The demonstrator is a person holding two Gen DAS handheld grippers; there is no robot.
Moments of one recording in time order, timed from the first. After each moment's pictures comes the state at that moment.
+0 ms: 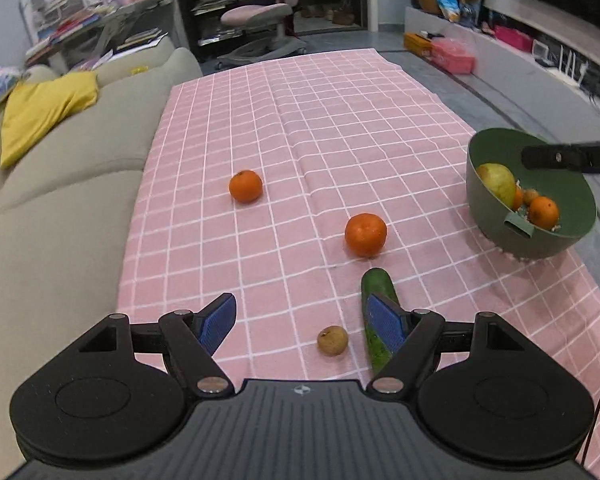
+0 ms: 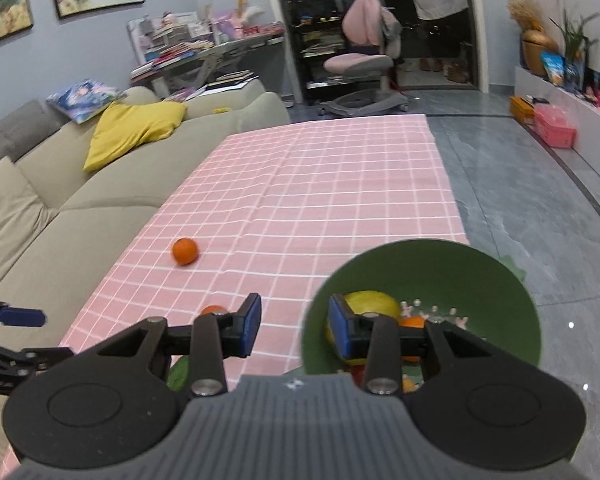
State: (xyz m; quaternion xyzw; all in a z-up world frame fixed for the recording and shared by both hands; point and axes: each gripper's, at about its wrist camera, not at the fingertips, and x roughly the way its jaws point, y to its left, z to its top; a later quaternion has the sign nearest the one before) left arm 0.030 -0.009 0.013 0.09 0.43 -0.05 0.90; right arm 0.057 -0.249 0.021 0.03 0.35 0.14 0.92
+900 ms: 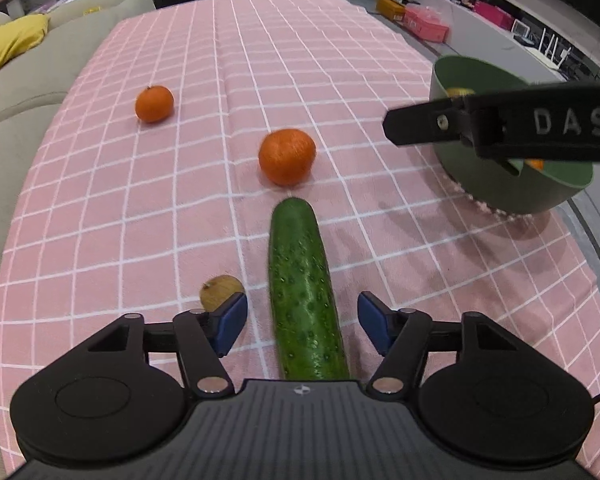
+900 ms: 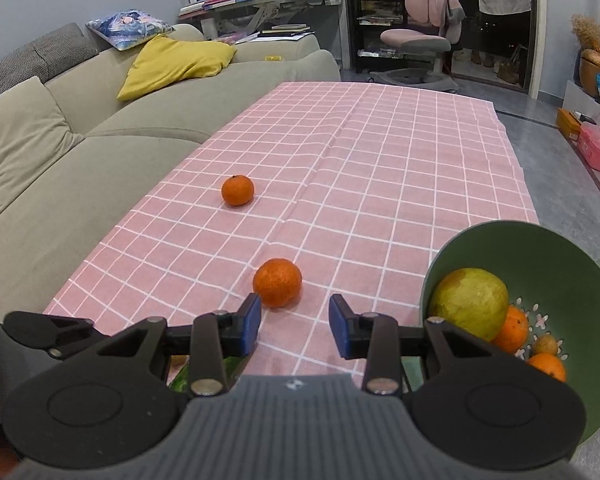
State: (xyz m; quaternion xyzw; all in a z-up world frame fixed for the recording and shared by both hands) left arm 0.037 -0.043 -0.071 0.04 0.50 -0.11 0.86; right arm 0.066 -0.166 -0.021 -0.04 0.39 0.19 0.90
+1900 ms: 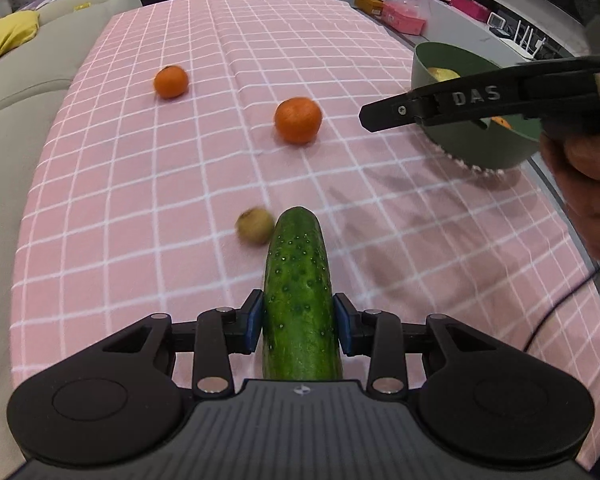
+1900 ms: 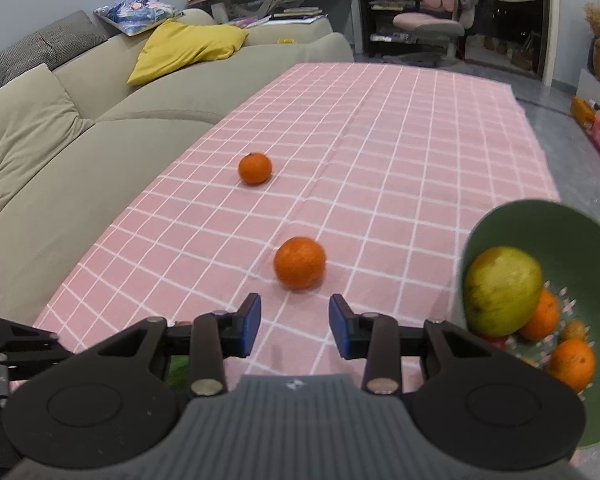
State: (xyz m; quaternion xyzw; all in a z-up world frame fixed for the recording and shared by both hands) left arm -0.014 0.006 -0.053 0.04 0.50 -0.14 0.85; right arm 0.070 -0.152 -0.042 -0.04 0.42 0.20 0.88
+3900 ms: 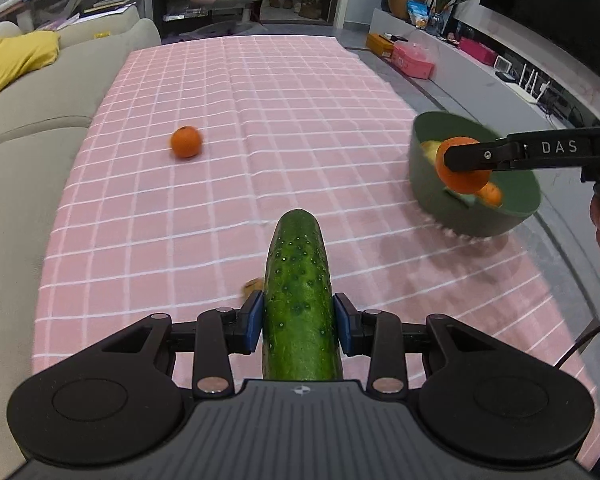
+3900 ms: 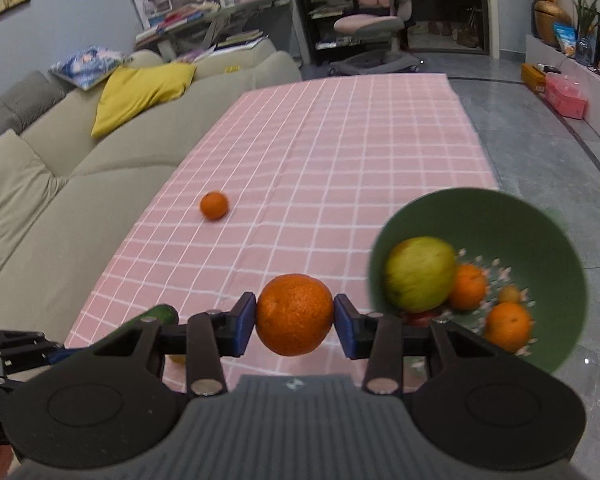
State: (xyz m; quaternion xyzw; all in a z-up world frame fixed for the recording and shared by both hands) left arm 0.004 -0.011 -0.002 0.01 0.45 -0.13 0.88; right arm 0.047 -0.212 0.010 0.04 0.41 0.14 0.90
